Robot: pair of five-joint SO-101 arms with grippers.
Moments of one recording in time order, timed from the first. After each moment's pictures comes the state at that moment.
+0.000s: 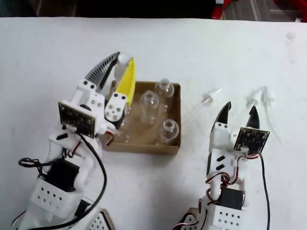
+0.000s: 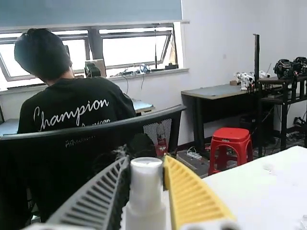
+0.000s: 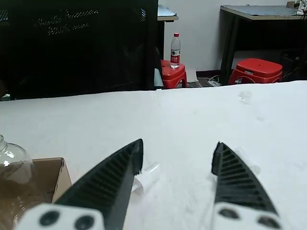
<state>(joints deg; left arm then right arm) 18.4 -66.6 56.0 12.5 -5.1 8.2 -102.7 96.4 21.7 1.8</state>
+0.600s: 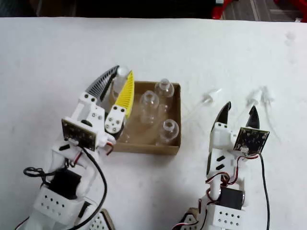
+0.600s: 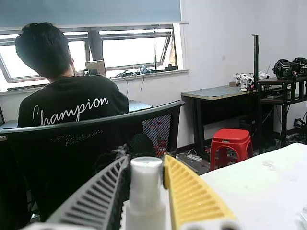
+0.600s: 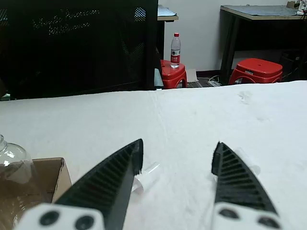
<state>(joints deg) 18.6 -75.6 68.1 8.4 -5.4 8.2 -102.7 96.4 21.7 1.8</state>
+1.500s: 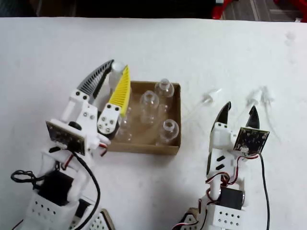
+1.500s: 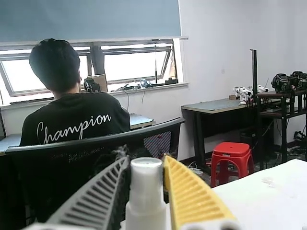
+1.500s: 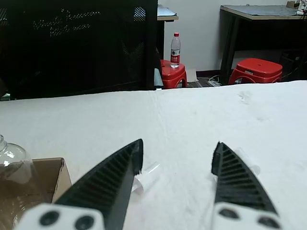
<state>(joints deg) 18.9 -75.6 59.6 14.7 -5.6 8.2 -102.7 96.4 21.7 1.8</state>
